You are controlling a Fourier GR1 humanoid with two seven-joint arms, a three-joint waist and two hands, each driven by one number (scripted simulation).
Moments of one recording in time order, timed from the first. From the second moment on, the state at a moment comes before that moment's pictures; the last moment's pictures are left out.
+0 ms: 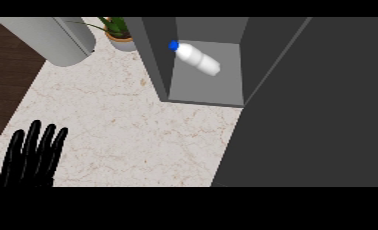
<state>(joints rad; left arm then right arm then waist) 0.37 0.60 -0.37 -2.01 0.72 0.19 -0.57 0.09 -0.19 0.74 -2.45 0.09 0.50 0.45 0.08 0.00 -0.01</state>
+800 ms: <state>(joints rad) 0.38 0.64 -0.34 -2.03 0.74 0.12 -0.57 0.13 -0.15 0.72 -2.37 -0.20 0.53 0.50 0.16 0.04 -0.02</state>
